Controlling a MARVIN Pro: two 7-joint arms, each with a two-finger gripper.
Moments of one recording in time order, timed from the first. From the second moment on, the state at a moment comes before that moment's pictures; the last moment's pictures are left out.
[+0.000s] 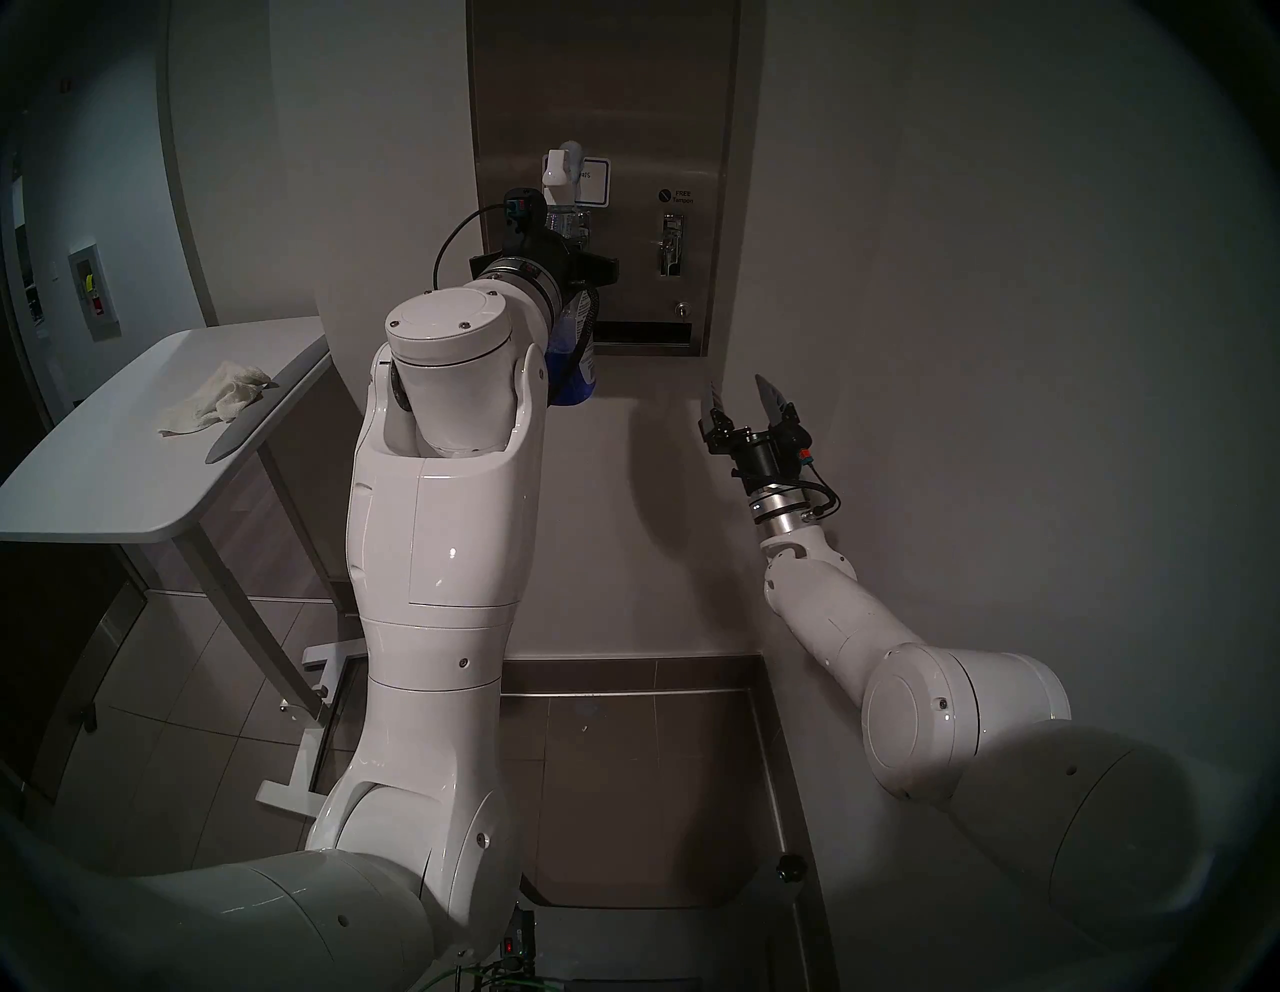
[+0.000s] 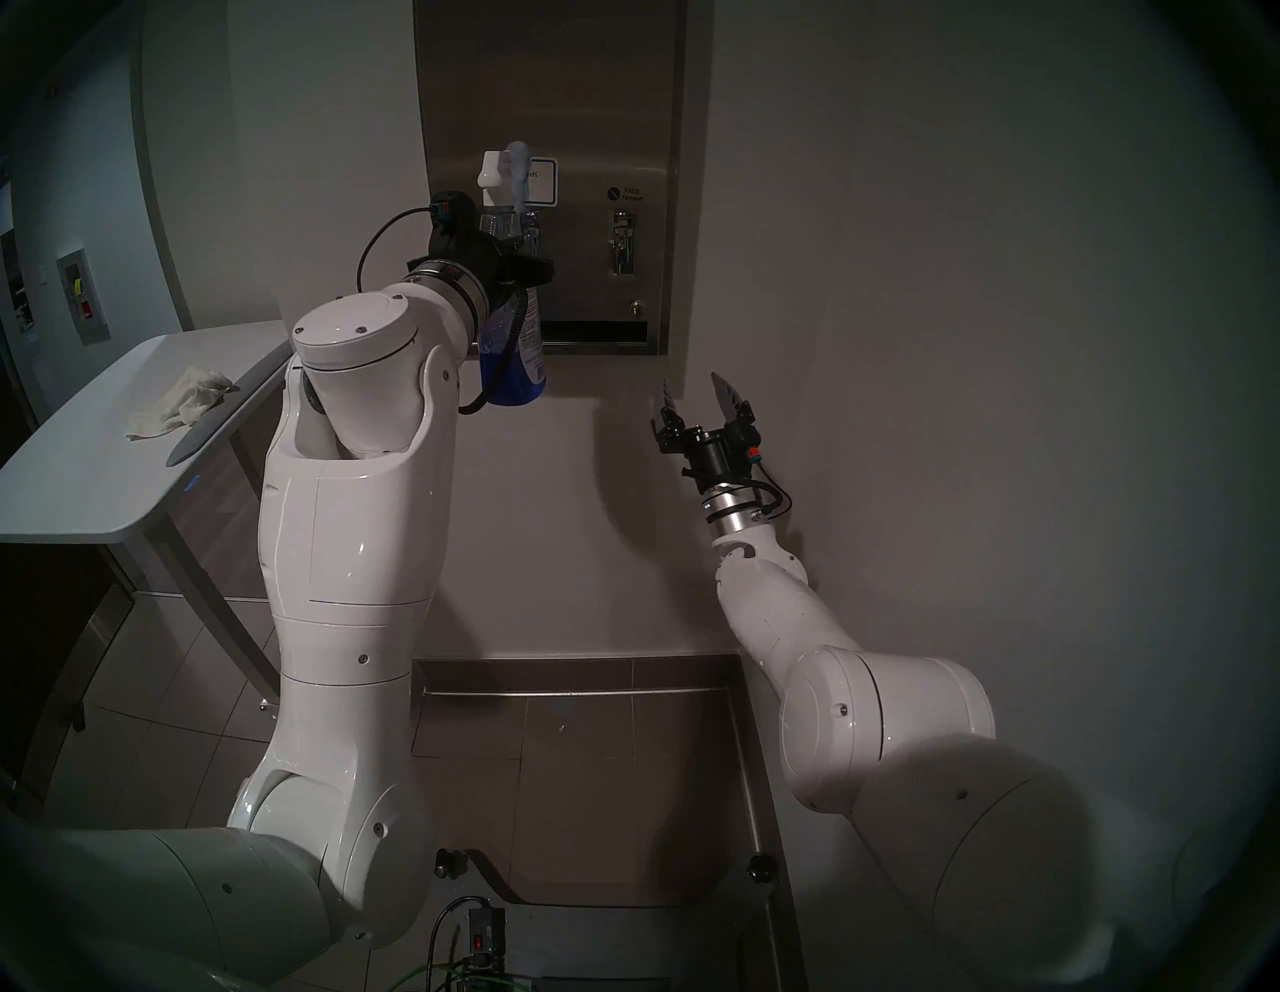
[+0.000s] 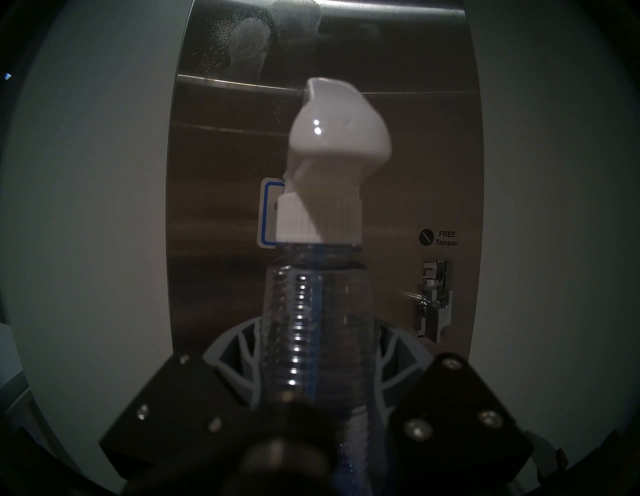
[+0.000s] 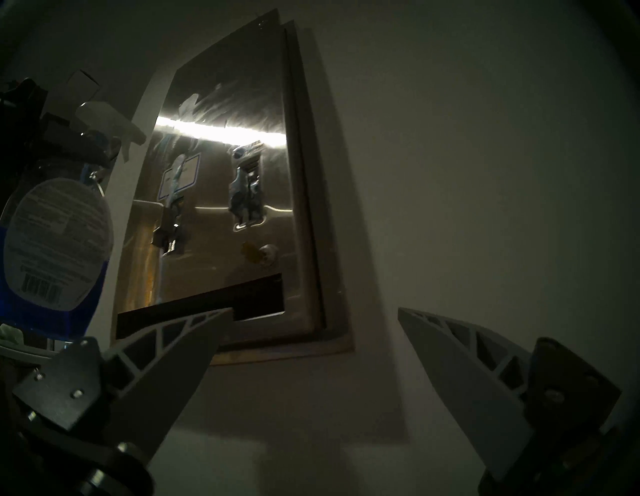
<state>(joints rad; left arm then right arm) 1.05 -1.73 -1.48 -1.85 0.11 0.67 -0.06 -0.76 -1.57 1.71 -0.29 0.53 -0.95 0.87</state>
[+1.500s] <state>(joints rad) 1.03 -1.69 -1.55 -1.88 0.13 0.67 -0.02 -0.89 -1.55 1.77 -0.46 0.57 -0.96 0.87</state>
